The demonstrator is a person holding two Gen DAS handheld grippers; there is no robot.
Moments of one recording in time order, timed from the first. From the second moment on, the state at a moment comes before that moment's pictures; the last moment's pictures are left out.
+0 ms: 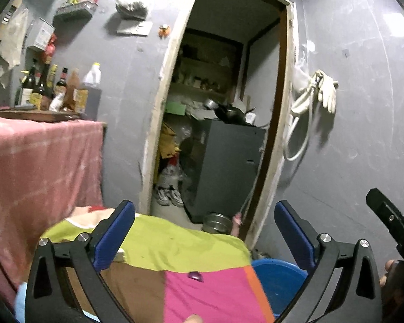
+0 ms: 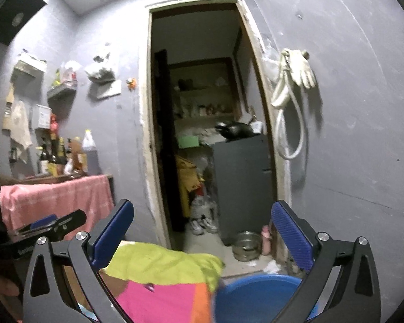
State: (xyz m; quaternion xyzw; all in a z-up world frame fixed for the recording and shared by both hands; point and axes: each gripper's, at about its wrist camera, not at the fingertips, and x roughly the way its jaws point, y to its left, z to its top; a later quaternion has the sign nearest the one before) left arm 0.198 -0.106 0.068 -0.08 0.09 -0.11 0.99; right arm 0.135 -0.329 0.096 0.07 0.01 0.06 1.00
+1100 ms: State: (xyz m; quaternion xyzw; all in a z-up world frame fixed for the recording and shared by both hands) left arm 0.230 0.038 -0.006 -0.04 0.11 -0.01 0.99; right arm 0.207 -0.207 0.047 0.02 0.02 0.13 0.99
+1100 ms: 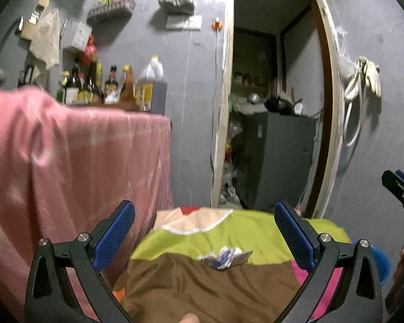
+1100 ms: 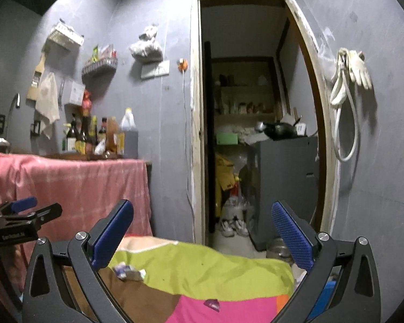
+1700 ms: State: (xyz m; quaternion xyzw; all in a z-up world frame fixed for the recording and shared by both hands) left arm 0.308 0.031 -0.068 -0.03 0.27 -0.06 0.96; right arm 0.269 -0.210 -0.016 0.01 0.20 0.15 0.97
